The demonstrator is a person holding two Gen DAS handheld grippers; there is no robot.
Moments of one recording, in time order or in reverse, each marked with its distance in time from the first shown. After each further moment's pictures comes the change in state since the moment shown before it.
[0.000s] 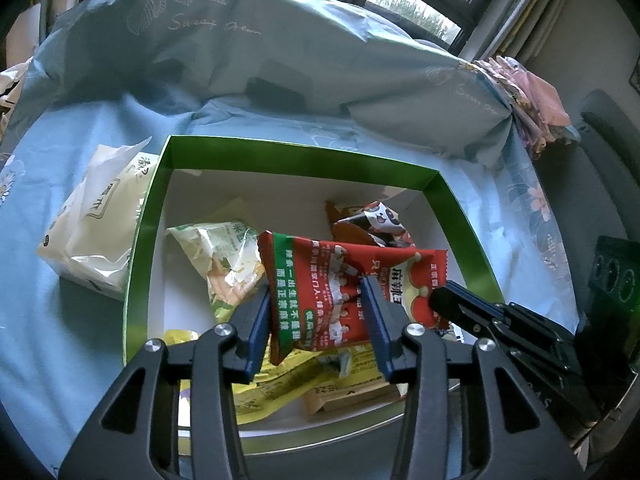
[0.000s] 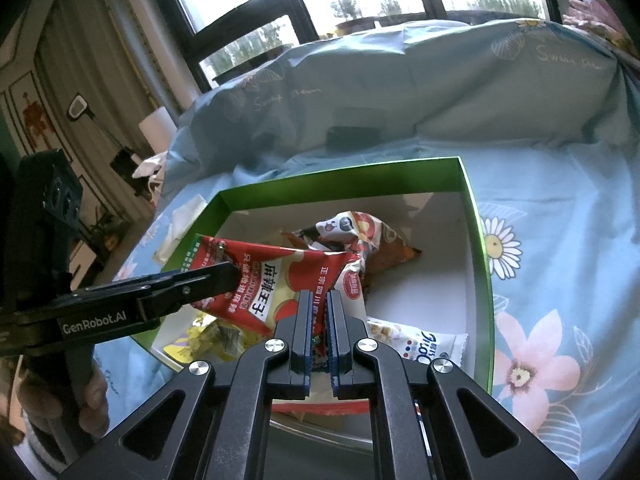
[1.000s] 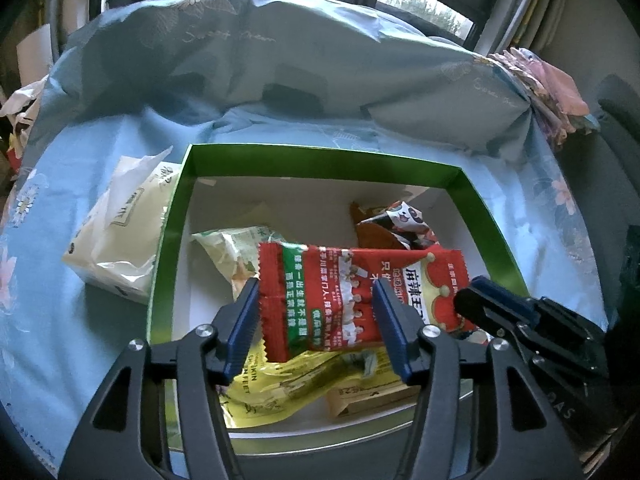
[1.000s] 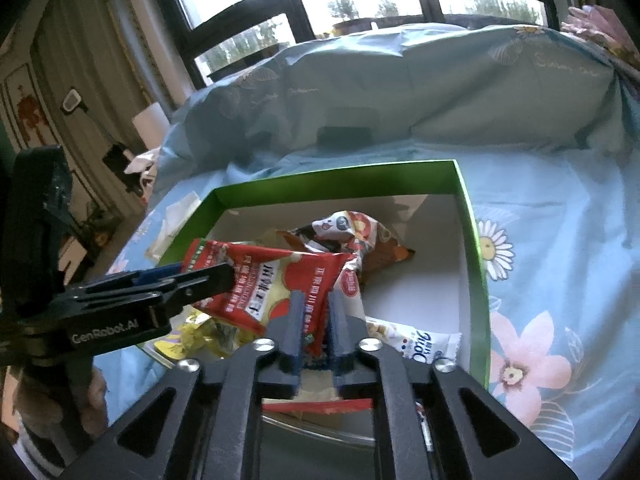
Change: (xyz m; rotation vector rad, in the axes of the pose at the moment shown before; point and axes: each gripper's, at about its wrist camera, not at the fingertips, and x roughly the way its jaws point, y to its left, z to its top) left arm -0.001 -0.005 -0.002 0.039 -0.018 0.121; right arm 0.006 0.004 0.012 -0.013 0.005 -0.056
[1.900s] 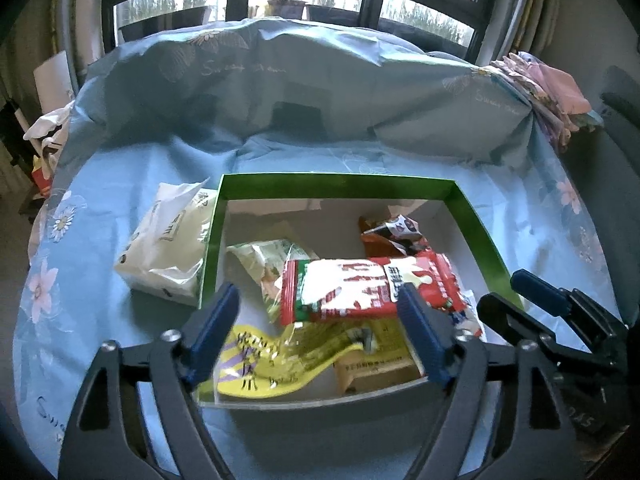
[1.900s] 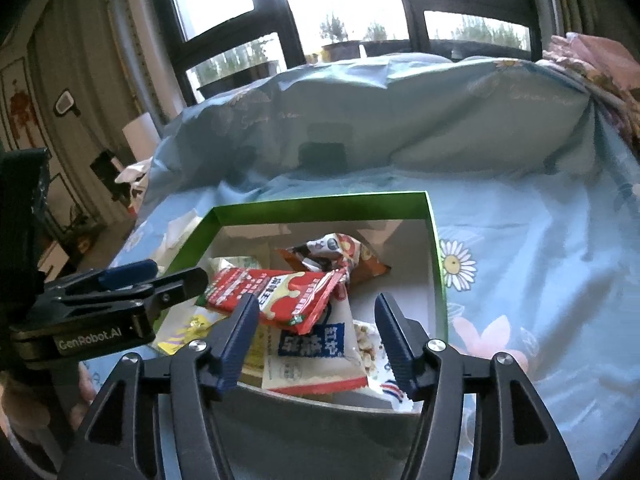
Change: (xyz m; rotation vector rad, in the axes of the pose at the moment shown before) left arm -0.046 -0.012 -0.003 0.036 -0.054 0.078; right arm -0.049 0.015 0.009 -0.027 -0.044 -0.091
